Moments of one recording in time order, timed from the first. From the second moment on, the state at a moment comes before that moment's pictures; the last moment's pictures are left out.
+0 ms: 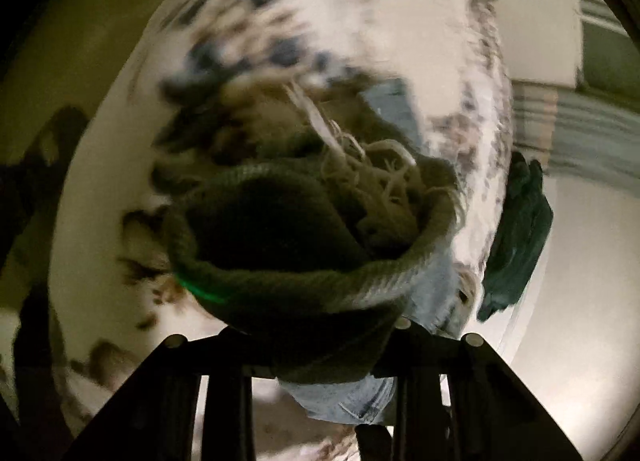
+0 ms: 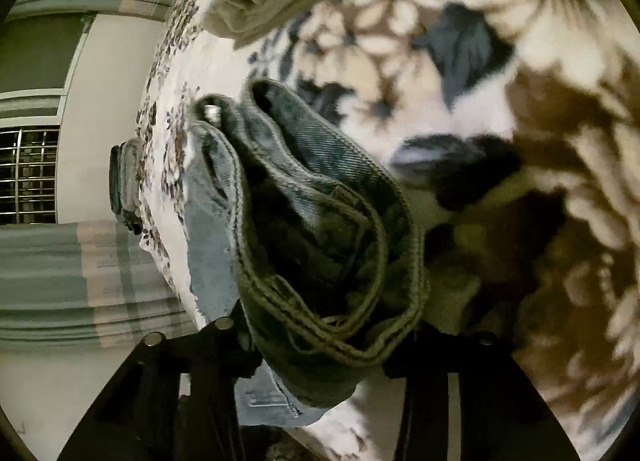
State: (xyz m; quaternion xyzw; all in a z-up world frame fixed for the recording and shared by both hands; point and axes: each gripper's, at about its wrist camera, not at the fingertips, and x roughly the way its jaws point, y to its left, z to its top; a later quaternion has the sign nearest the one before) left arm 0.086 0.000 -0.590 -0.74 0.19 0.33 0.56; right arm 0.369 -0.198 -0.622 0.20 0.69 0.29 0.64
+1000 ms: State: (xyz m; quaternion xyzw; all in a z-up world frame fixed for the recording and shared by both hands) left arm 0.555 0.086 -0.407 -0.56 0.34 -0.02 0.76; right arm 0.631 -0.281 -0.348 0.39 0.46 0.14 0.79
